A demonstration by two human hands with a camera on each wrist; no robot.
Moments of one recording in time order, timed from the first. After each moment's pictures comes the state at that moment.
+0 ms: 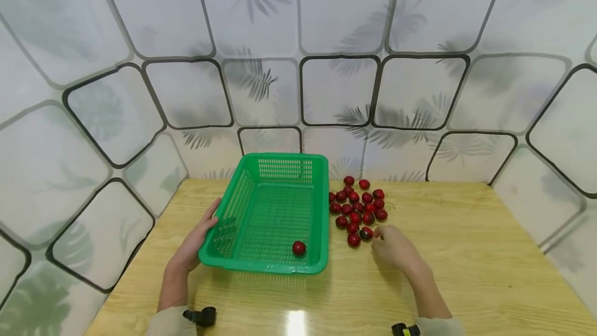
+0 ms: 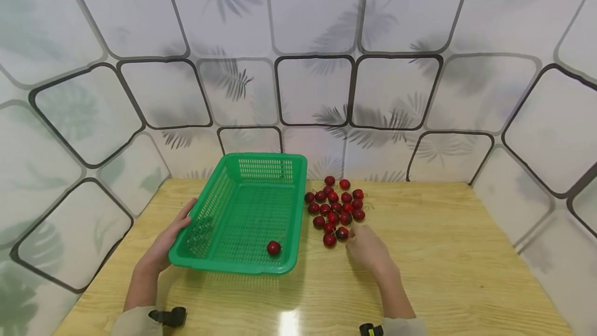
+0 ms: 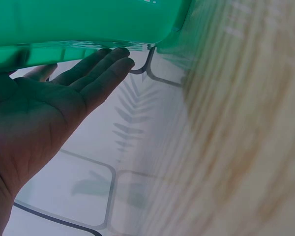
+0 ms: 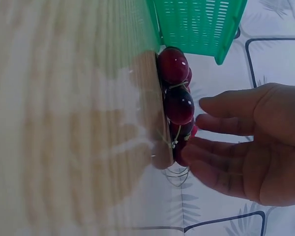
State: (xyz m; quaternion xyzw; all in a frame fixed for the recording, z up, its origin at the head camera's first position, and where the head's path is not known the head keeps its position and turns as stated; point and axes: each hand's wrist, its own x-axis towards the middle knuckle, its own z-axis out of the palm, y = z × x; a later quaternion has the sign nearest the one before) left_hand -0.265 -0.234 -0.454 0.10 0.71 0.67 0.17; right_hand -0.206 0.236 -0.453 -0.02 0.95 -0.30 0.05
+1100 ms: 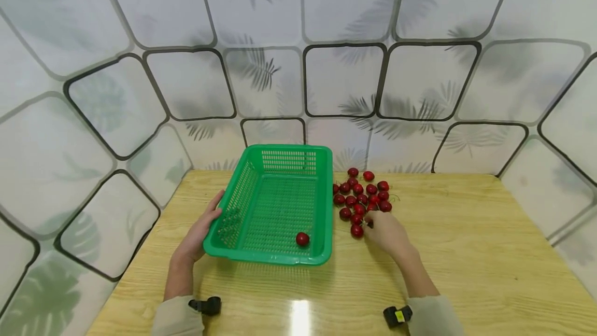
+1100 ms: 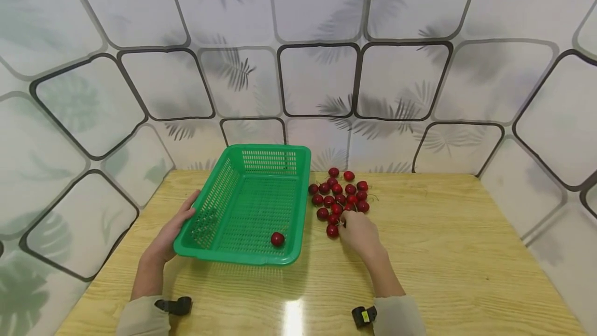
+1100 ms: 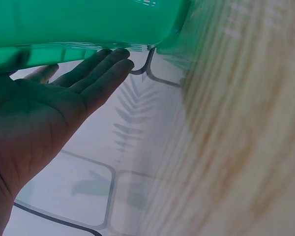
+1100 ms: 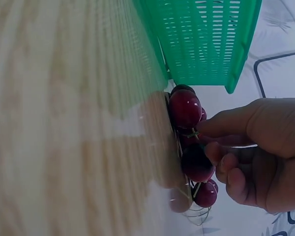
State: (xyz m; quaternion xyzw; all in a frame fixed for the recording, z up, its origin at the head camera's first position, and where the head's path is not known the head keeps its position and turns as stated) left_hand -0.265 -0.233 -0.451 0.09 0.71 0.68 0.17; right_hand -0.231 0.216 -0.459 -0.04 0.97 -0.25 0.00
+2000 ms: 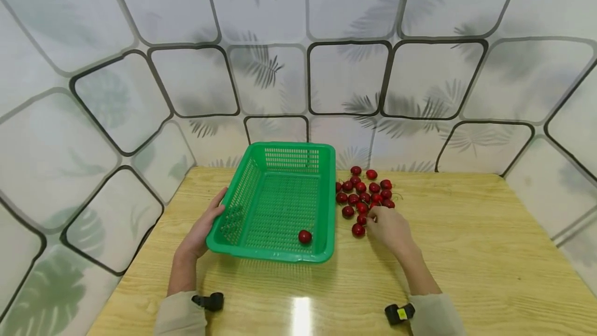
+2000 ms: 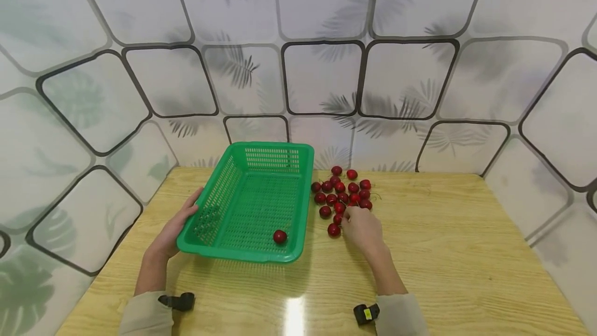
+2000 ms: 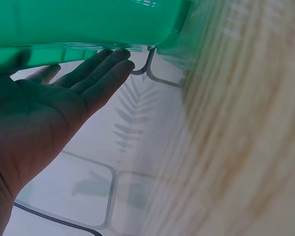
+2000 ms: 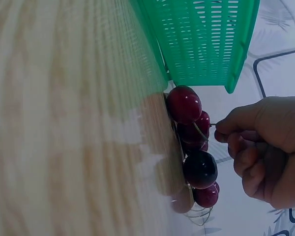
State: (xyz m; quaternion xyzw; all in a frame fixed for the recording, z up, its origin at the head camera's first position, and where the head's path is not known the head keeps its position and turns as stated) left_hand -0.266 -0.233 -0.452 0.09 0.71 0.68 0.17; right_hand -0.233 0.217 -0.458 -0.03 0.96 -0.27 -0.03
